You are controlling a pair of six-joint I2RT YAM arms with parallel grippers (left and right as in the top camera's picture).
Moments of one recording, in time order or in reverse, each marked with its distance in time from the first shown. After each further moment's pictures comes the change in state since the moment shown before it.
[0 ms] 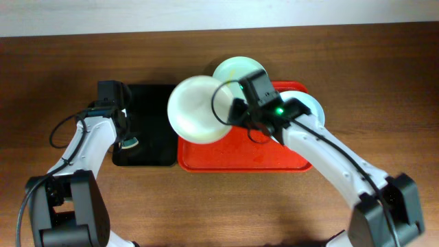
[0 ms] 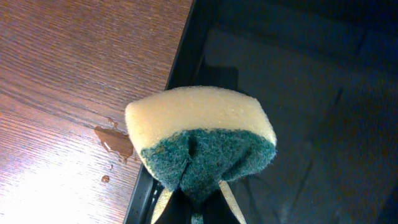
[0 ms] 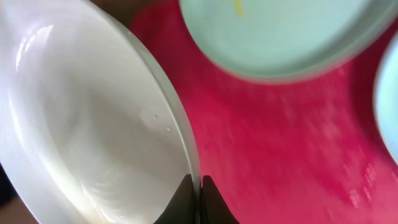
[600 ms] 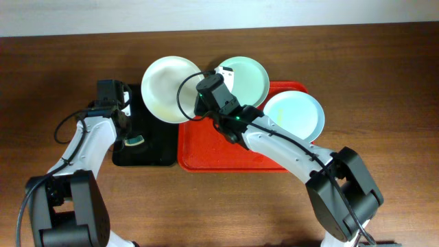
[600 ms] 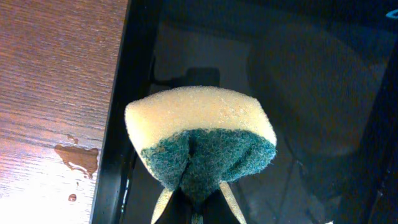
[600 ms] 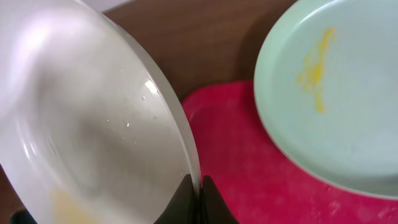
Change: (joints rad) left arm 0.000 0.000 0.000 0.025 0.114 0.073; right arm 0.166 0.204 0.044 0.414 0.328 -0.006
